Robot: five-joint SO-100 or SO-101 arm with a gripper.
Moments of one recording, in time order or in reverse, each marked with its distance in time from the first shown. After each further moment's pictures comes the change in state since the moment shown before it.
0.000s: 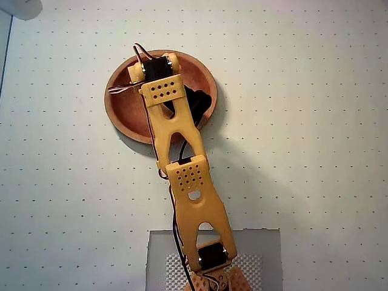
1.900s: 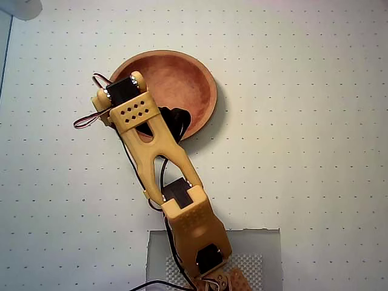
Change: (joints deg) arm -7.1 32.7 39.2 1.4 -1.8
